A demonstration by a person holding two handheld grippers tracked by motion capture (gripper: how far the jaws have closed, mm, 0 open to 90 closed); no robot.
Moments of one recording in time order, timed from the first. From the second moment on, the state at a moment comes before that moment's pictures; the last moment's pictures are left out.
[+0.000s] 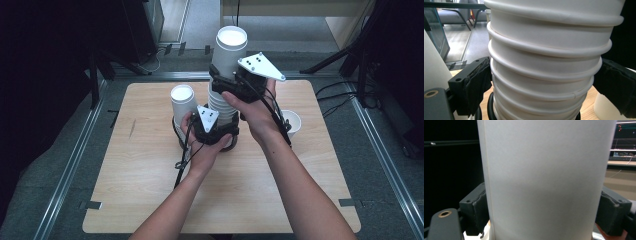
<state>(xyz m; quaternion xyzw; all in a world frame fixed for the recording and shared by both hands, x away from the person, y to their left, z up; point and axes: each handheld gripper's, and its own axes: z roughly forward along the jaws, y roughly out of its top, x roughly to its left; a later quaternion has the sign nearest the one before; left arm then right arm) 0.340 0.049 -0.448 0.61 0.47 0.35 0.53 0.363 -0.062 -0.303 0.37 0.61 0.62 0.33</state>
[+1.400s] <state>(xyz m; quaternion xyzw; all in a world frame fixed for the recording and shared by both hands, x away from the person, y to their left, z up) 0.339 0.050 -0.447 0.62 0.47 0.35 0.53 0.316 -0.130 -0.270 0.36 0.56 0.65 0.37</state>
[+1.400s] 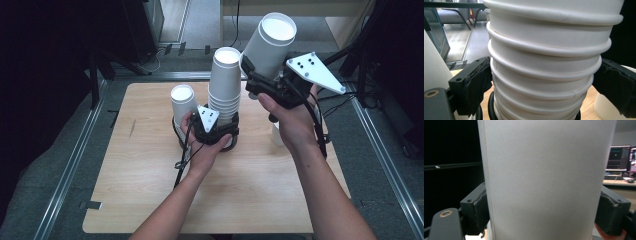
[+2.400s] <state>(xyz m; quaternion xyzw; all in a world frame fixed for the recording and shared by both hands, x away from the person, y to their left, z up) 0.292 0.062 -0.456 0.65 0.43 0.30 0.54 0.284 -0.171 -0.366 0.39 0.59 0.60 0.37</state>
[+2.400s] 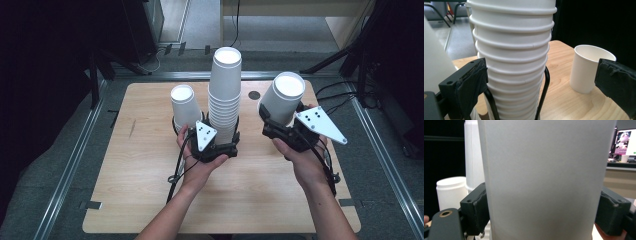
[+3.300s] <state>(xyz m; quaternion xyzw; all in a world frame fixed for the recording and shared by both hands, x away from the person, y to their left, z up) 0.241 0.095 -0.477 0.67 0.43 0.28 0.53 0.248 -0.164 -0.452 0.36 0.66 0.52 0.40</state>
